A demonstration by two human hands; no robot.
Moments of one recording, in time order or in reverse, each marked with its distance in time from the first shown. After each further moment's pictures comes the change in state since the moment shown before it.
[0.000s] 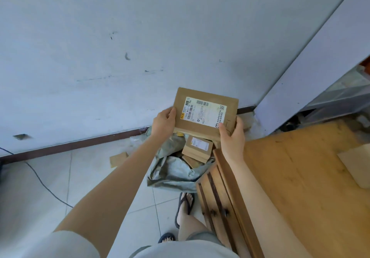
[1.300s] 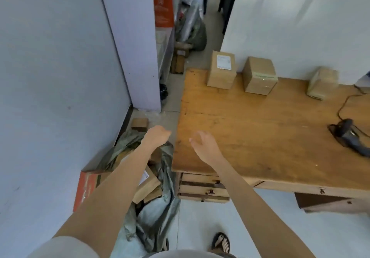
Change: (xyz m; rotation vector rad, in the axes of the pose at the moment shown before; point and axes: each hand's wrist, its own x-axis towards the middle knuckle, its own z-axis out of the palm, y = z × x) left_hand 0.077 0.115 0.165 0.770 -1.112 0.557; right_hand -0.019 0.009 -0.017 -0.365 0.482 0.622
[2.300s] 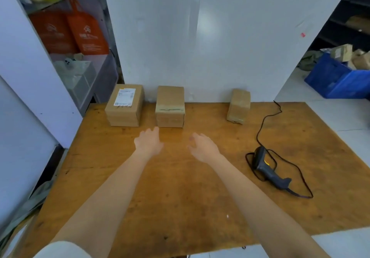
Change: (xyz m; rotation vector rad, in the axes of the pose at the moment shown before) left_hand 0.092 0.388 0.200 0.549 0.183 0.311; right_hand 0.120 0.274 -0.323 -0.312 0.034 0.116
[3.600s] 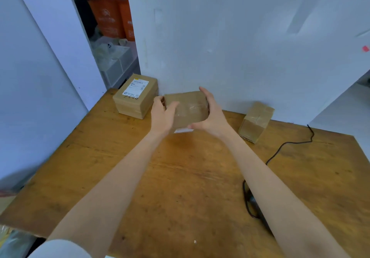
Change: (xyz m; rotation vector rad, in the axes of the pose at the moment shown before) left_hand 0.043 0.113 -0.031 -1.219 0.547 -0.198; right_hand 0.086 0.053 -0.109 0.656 0.035 -0.489
